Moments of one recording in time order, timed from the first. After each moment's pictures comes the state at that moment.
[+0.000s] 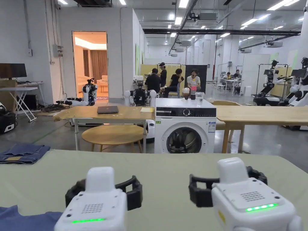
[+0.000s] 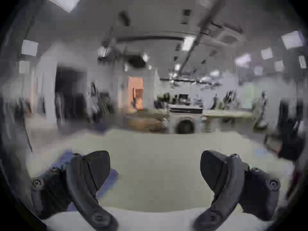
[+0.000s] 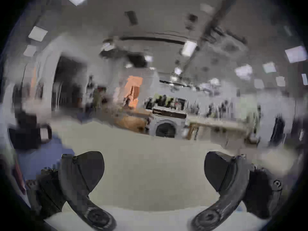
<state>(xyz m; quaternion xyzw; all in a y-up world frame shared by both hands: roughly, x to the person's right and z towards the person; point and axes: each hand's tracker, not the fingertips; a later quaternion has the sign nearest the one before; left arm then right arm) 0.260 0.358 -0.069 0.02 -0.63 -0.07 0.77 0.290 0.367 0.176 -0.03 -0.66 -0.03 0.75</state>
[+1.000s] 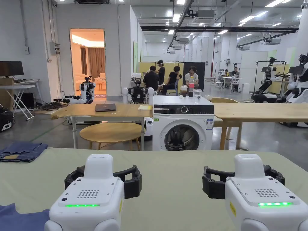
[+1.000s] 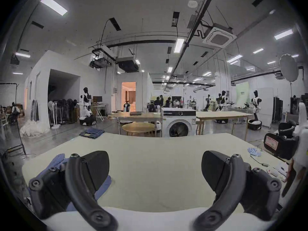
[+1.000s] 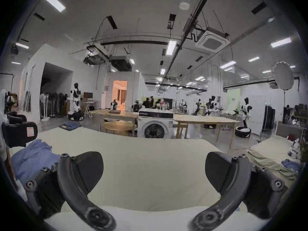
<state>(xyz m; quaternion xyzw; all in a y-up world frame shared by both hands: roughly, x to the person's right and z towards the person) 0.264 0.366 -0.090 -0.03 -0.68 -0.02 0.73 0.289 0.366 0.192 -0.05 -0.70 0.00 0.71</state>
